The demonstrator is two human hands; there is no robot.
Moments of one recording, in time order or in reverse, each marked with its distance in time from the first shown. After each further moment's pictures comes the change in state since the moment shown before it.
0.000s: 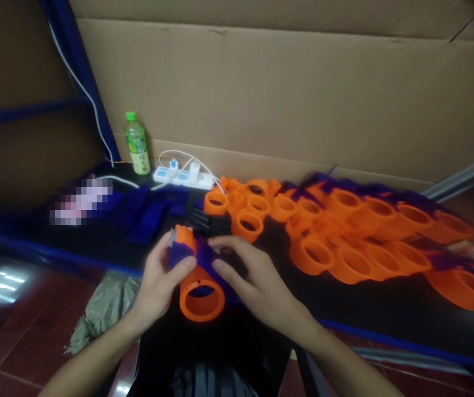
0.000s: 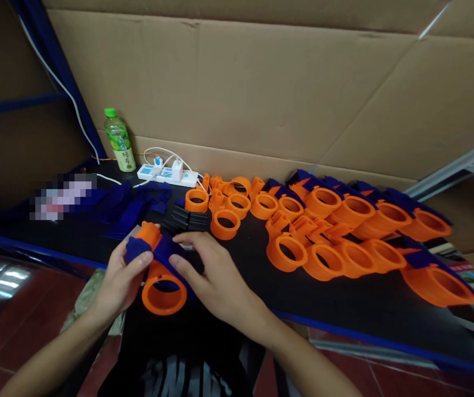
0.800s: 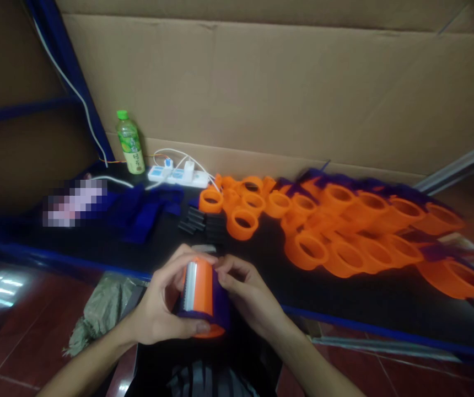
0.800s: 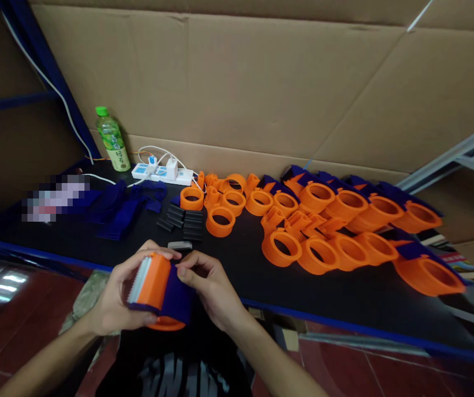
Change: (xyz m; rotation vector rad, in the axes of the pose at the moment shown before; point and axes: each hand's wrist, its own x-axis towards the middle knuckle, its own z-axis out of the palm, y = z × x) left_hand -0.013 0.016 0.000 0.289 -0.508 0.150; right_hand -0.029 0.028 0.035 1.063 0.097 0.501
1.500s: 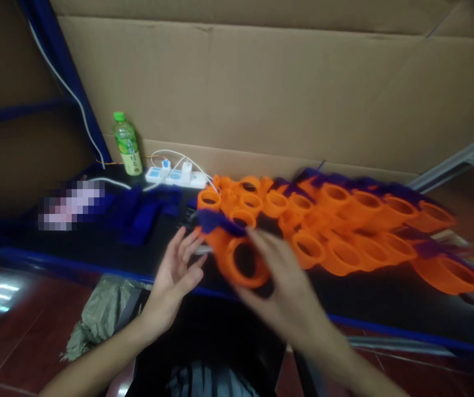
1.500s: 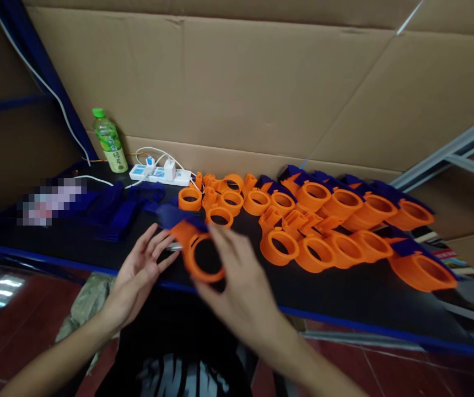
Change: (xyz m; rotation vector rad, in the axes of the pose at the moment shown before) left_hand 0.008 -0.025 0.025 -0.471 0.388 -0.154; right_hand -0.024 -0.050 -0.022 -1.491 0.201 -0.702
